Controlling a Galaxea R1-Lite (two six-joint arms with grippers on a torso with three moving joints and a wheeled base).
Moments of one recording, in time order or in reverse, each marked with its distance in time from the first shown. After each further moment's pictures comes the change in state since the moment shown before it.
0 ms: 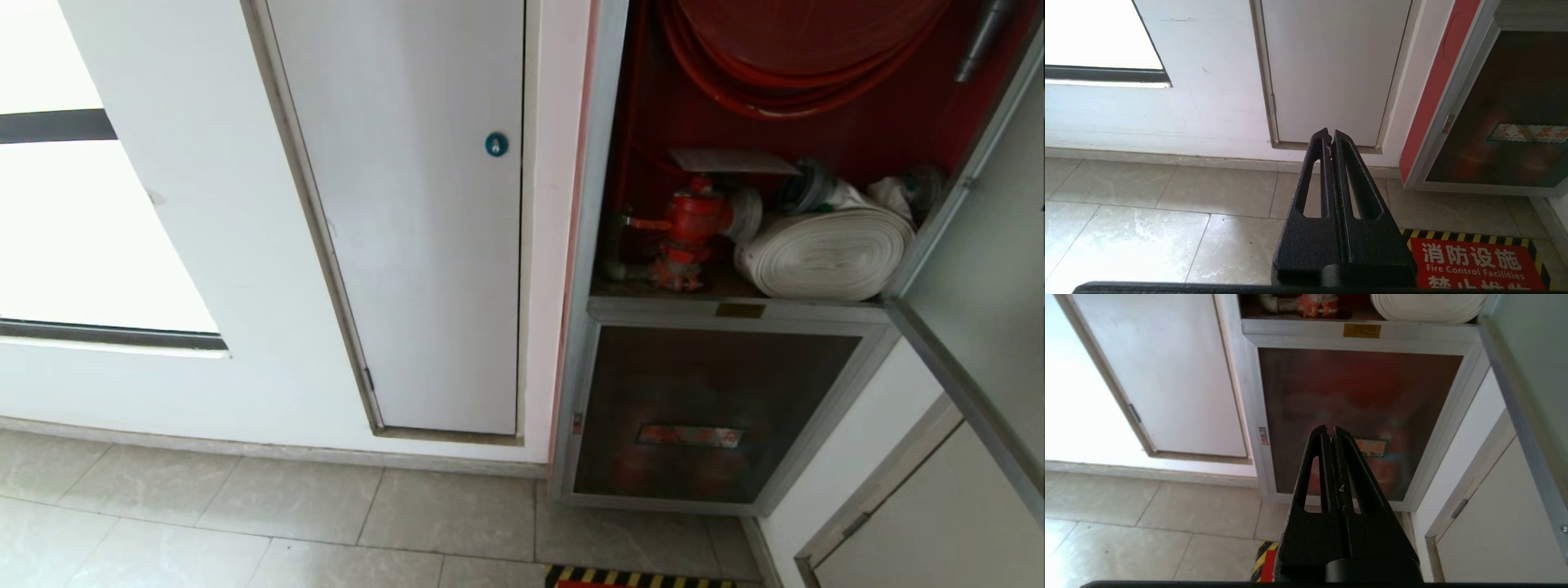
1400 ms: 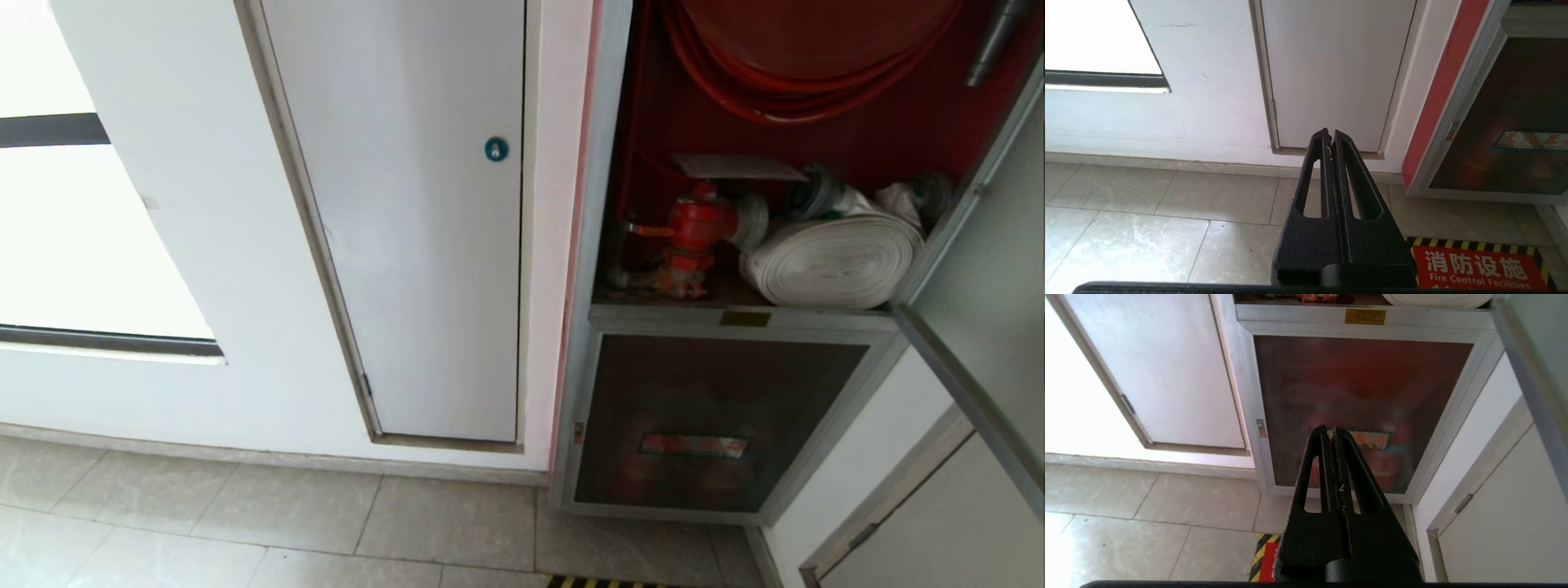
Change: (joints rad) left arm 0.000 0.000 0.000 -0.001 0.001 0.002; right arm 0.000 0.000 0.016 0.033 -0.004 0.005
